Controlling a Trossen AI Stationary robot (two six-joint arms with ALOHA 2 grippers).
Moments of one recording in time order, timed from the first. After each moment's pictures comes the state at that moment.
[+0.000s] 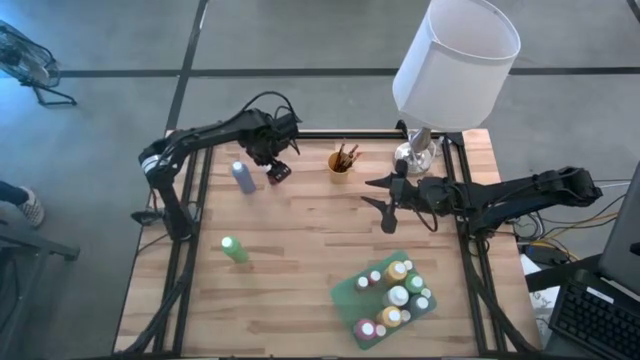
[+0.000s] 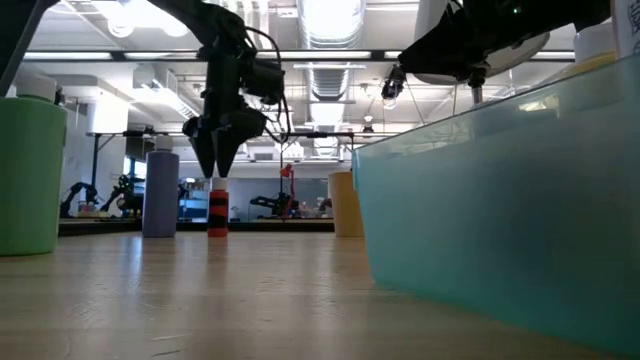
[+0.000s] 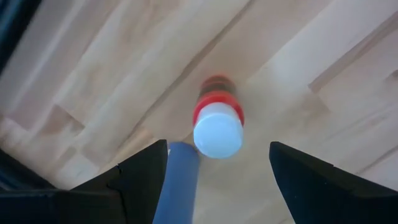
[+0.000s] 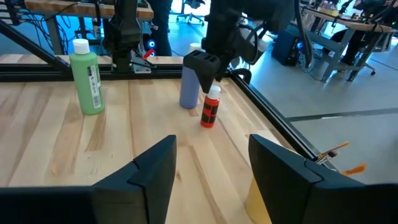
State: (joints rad) left arm 0.57 1.73 1.45 -1.22 -0.08 -0.20; right arm 0.04 1.04 0.60 0.19 0.34 0.00
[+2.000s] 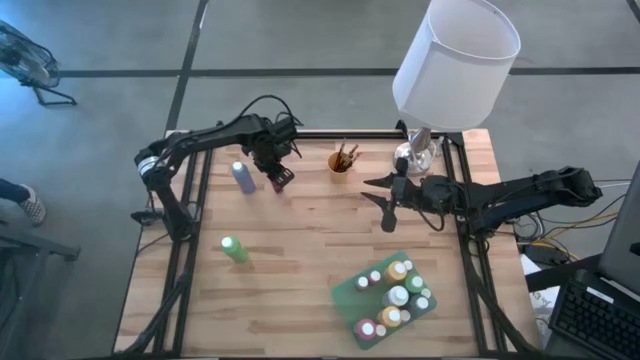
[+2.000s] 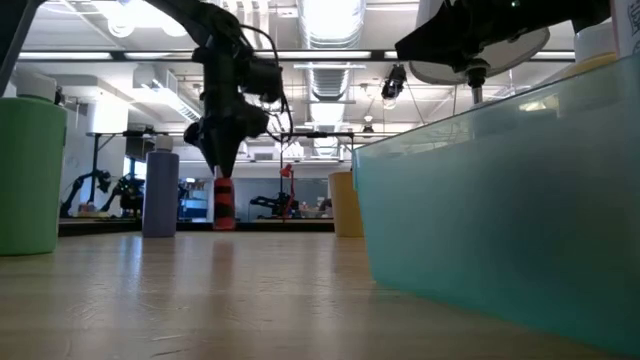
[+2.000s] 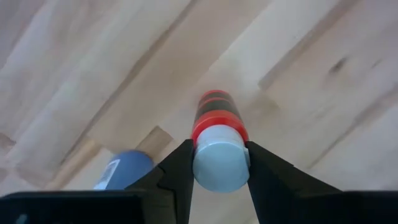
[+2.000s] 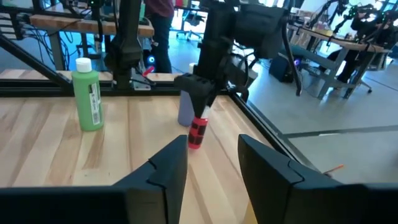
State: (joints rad) left arm 0.56 1.70 1.37 -1.12 0.07 -0.20; right arm 0.04 1.04 0.60 0.27 0.34 -0.05
